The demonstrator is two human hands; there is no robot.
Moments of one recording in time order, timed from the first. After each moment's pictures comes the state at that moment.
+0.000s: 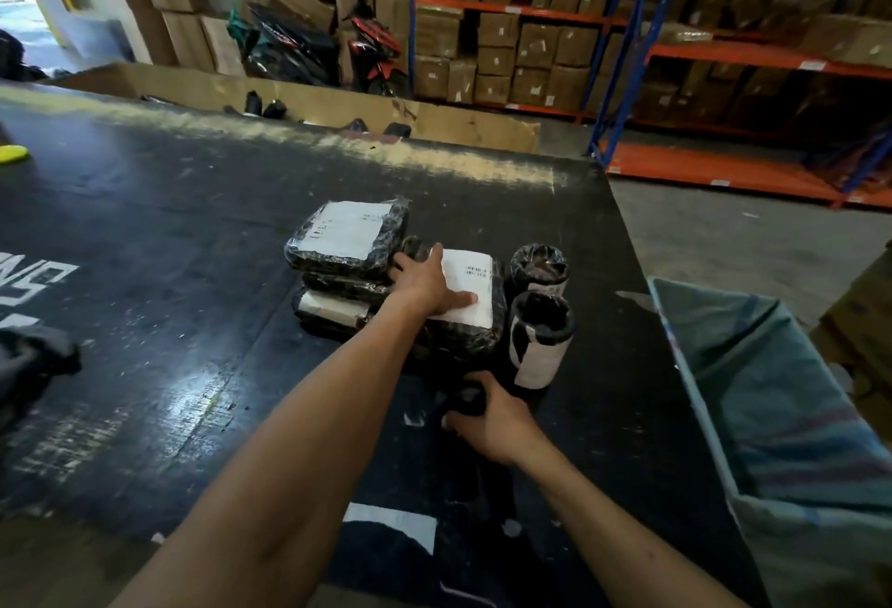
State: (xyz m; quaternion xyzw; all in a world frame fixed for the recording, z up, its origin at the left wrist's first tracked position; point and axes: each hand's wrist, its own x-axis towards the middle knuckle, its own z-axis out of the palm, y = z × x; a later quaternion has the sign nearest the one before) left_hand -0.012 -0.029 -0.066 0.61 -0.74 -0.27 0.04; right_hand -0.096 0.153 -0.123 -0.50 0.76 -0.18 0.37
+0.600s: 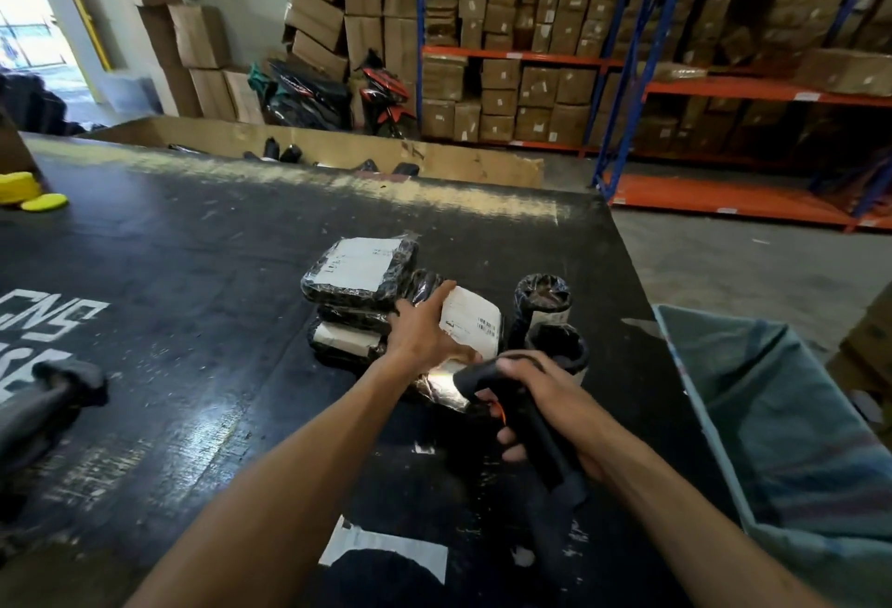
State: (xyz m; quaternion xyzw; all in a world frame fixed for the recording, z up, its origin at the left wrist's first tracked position) left_hand 0.022 0.008 -0.074 0.56 -0.76 -0.28 0.18; right_hand -0.132 0.168 -0.058 -0.37 0.59 -0.44 0.56
